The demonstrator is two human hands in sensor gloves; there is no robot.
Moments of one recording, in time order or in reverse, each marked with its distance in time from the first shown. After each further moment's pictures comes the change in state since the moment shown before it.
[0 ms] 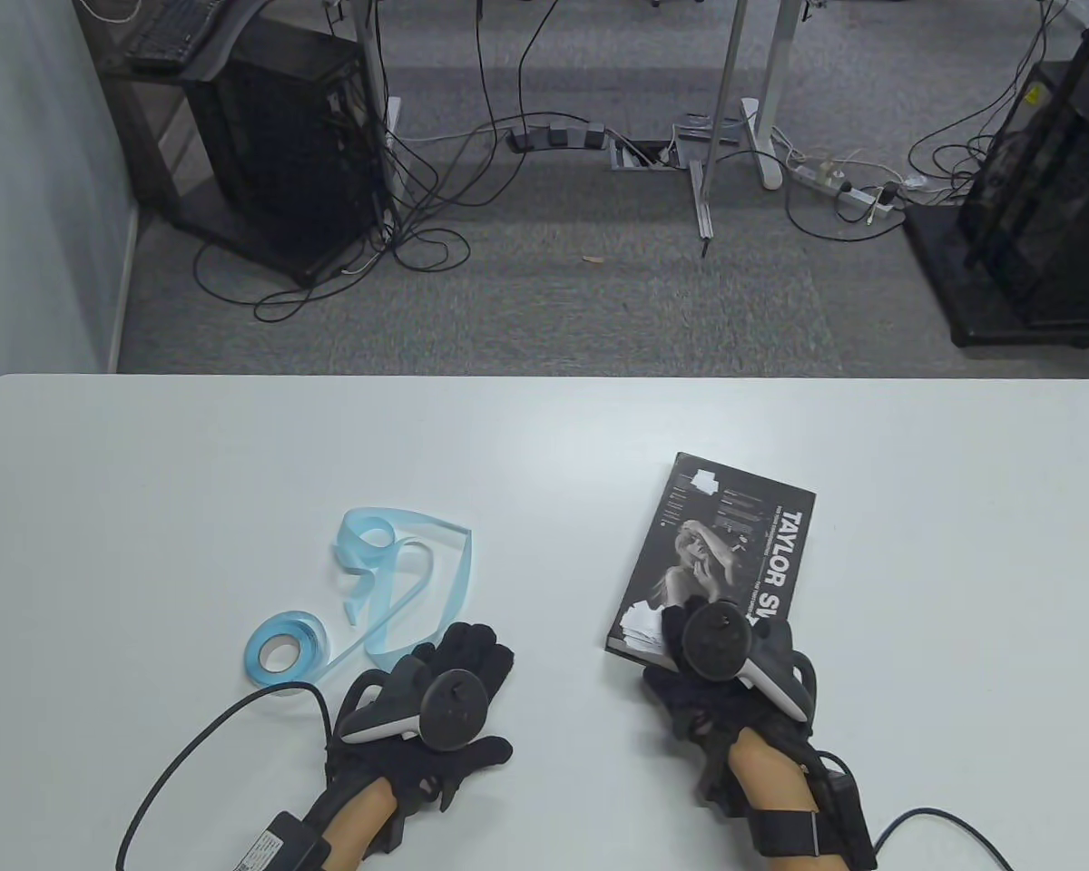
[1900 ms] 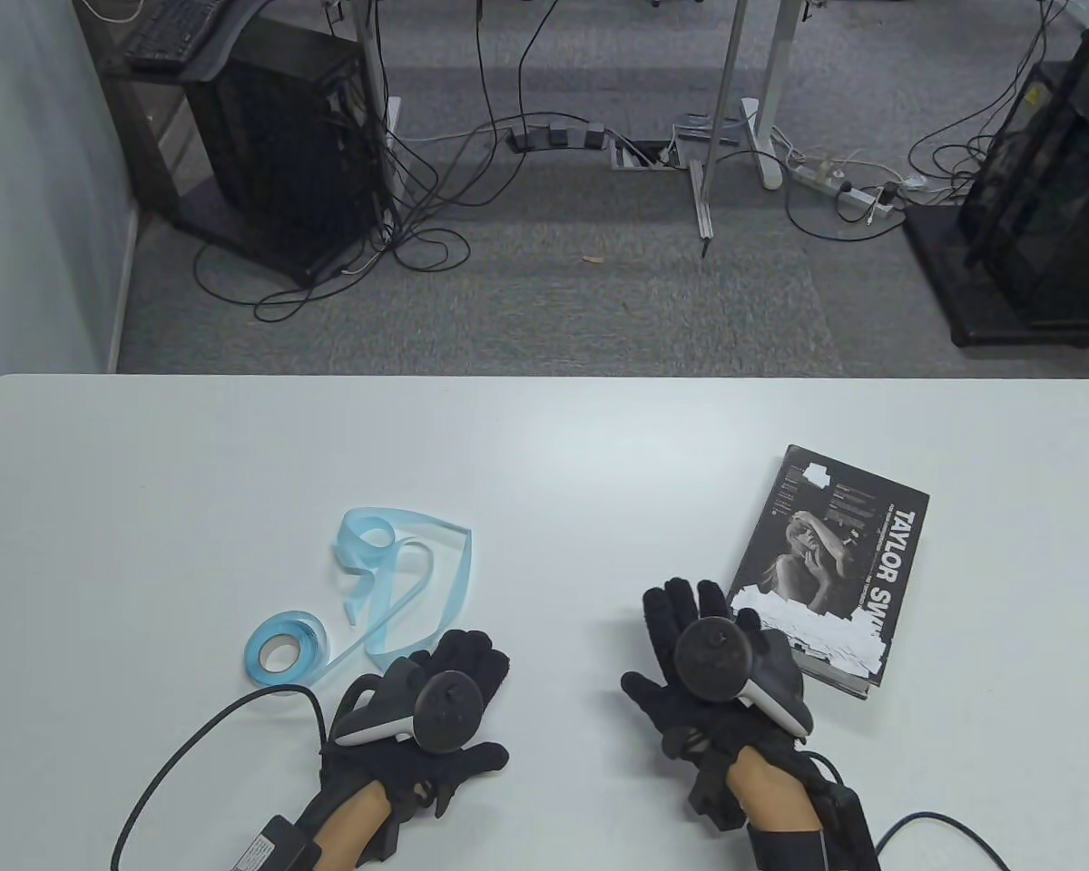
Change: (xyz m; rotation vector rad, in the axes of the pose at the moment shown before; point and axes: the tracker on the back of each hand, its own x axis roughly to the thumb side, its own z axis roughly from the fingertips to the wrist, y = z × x) left_hand -0.002 -0.002 0.005 -0.027 -0.005 0.037; right_hand 0.047 0.007 0.022 -0.003 -0.236 0.004
